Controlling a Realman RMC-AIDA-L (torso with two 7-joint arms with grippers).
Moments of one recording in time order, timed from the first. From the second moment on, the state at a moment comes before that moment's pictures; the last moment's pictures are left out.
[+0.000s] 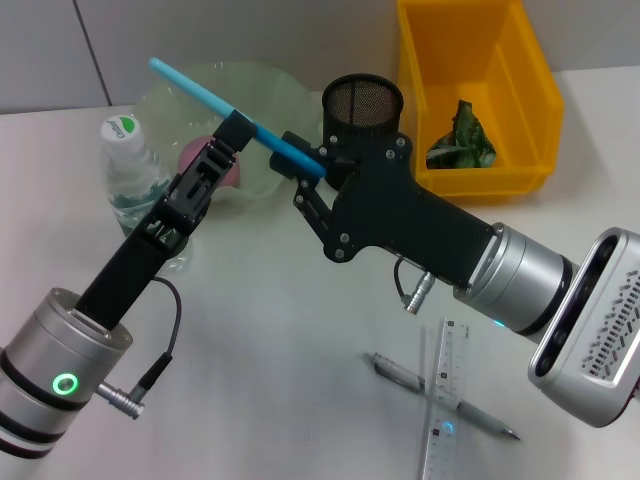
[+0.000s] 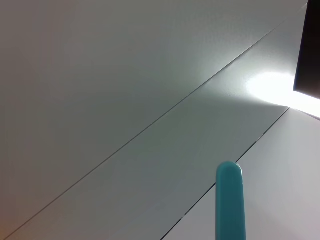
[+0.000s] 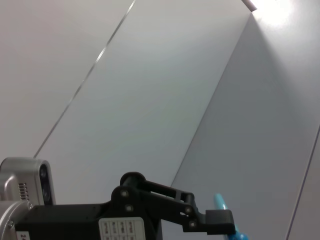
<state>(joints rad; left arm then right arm) -0.62 -2.08 0.53 -0.33 1.40 1.80 -1.08 0.71 2.09 -0.47 0.21 -1.63 -1.66 -0.12</state>
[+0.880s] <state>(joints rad) -0.61 -2.08 0.53 -0.33 1.40 1.80 -1.09 0.70 2.09 -0.47 0.21 -1.63 -1.67 -0.12</state>
